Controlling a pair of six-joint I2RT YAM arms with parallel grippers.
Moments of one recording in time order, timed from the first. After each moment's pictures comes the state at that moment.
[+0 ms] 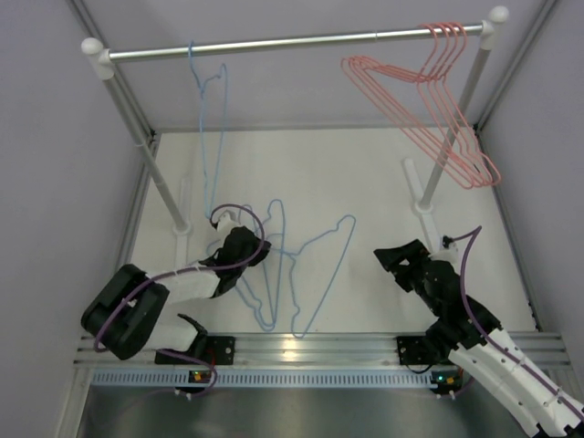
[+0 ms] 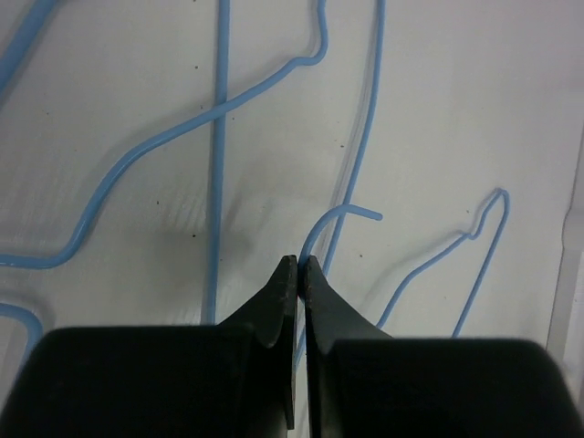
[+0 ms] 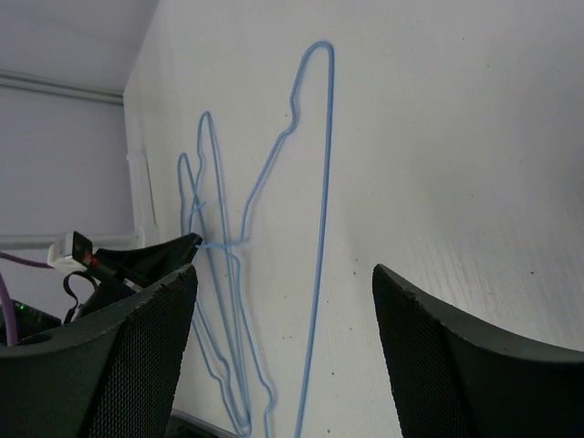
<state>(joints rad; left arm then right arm) -0.58 1.37 0.36 0.39 -0.26 -1.09 0.62 0.26 0.23 -0.38 0.27 1.17</state>
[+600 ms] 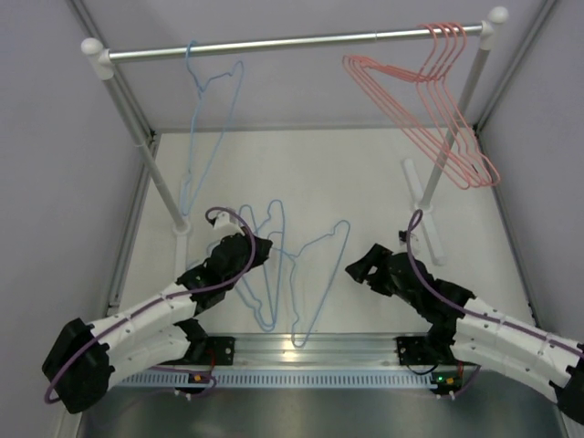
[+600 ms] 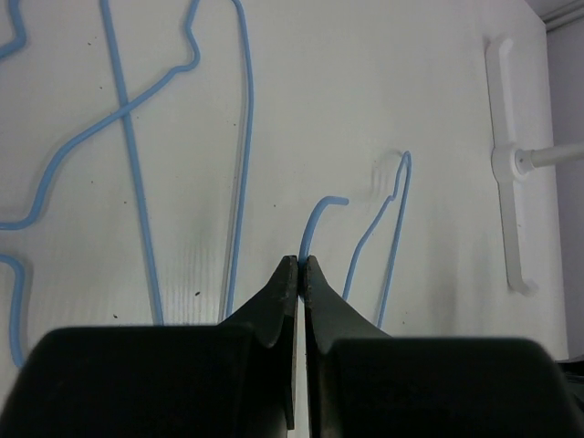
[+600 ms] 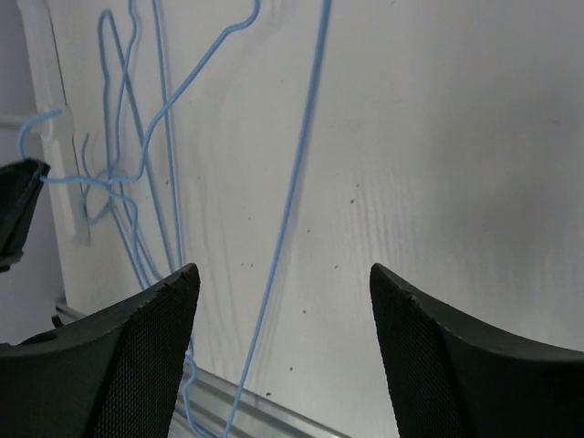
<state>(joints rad) -0.72 0.91 0.38 0.09 -0.34 -0.94 0.79 0.60 0.28 -0.26 0.23 1.11</state>
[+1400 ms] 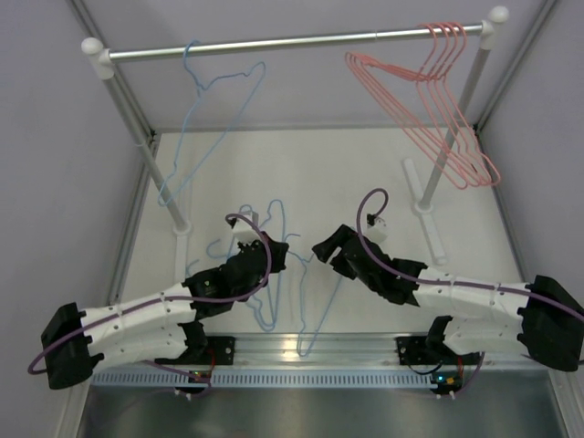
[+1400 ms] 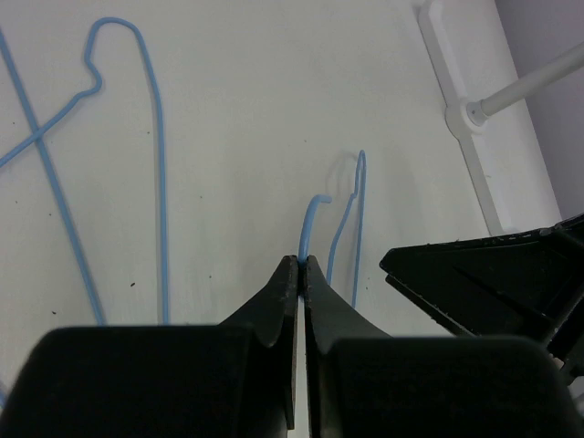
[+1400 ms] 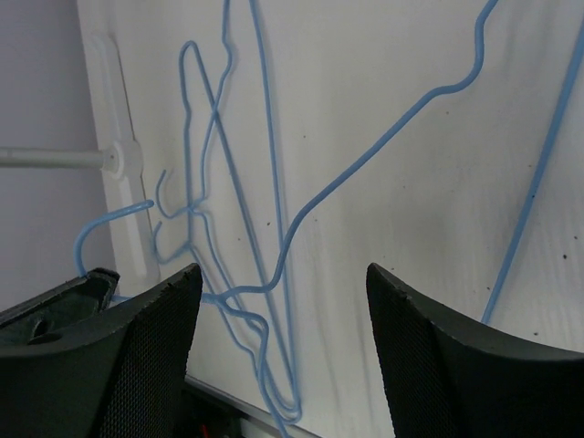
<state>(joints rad) -1.06 0.91 0.53 0.00 -0.61 -0.83 1.03 1.13 0.60 -0.08 0.45 1.24</state>
